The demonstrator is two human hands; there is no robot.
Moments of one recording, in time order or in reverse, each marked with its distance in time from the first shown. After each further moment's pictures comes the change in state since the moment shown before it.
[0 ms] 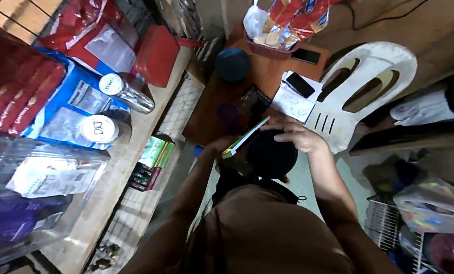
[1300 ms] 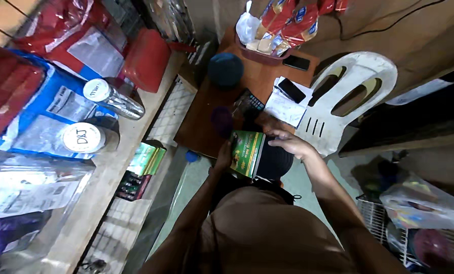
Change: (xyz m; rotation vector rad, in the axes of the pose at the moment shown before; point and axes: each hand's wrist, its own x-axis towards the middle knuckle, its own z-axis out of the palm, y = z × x) left_hand 0.060 -0.087 0.042 -0.130 0.436 0.204; right_hand 0.008 0.022 -0.010 -0.193 0.240 0.382
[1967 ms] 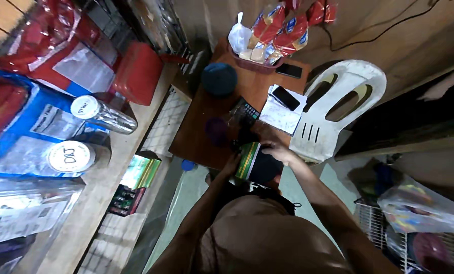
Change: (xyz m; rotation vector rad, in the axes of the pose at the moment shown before) left_hand 0.019 0.011 0.029 0.015 -0.259 -0.251; right_hand 0.047 0.043 0.005 0.032 0.086 0.079
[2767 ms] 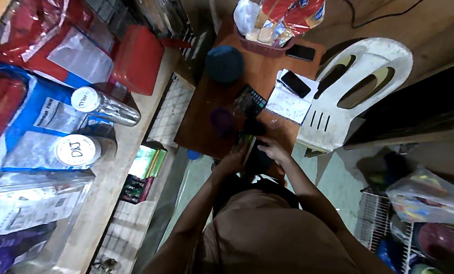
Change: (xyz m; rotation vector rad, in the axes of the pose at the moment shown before) left_hand -0.047 0.057 -0.022 0.773 -0.201 0.151; right_hand 0.015 0.014 0.048 0.069 0.031 0.064
